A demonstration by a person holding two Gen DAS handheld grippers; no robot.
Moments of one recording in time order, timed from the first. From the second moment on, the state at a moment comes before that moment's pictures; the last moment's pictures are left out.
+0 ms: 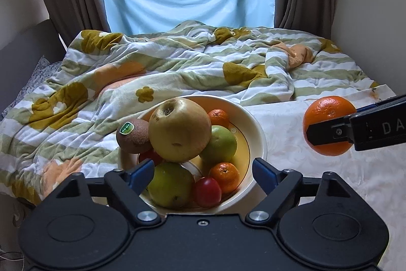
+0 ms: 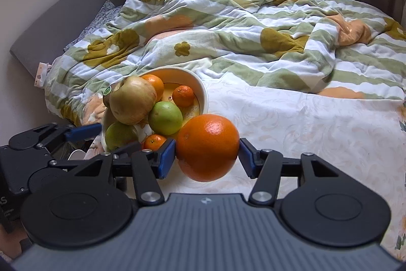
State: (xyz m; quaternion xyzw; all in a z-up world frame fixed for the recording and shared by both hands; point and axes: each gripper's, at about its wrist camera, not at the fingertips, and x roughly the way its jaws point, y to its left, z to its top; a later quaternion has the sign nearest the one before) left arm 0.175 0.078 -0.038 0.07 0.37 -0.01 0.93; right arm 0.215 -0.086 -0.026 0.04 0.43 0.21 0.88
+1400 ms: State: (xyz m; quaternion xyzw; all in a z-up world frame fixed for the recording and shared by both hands) left arm 0.128 0.144 -0.026 0.01 0.37 0.04 0.93; right arm 0.279 -0.011 -0.058 -0.04 0.39 0.24 0.89
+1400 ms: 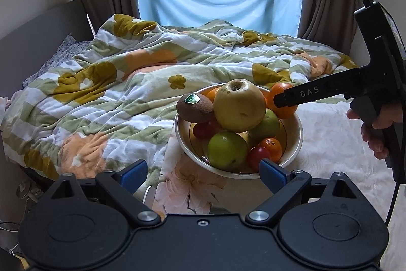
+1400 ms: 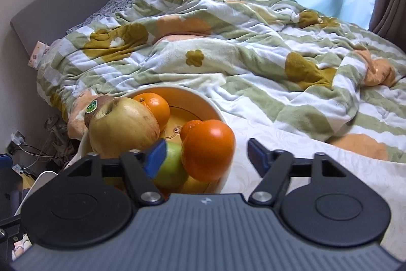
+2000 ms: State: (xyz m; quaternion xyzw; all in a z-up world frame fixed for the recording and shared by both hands) left arm 0.088 0.114 0.015 0.00 0.33 0.04 0.94; right arm 0.215 -0.062 -0.015 -0.03 0.37 0.20 0.91
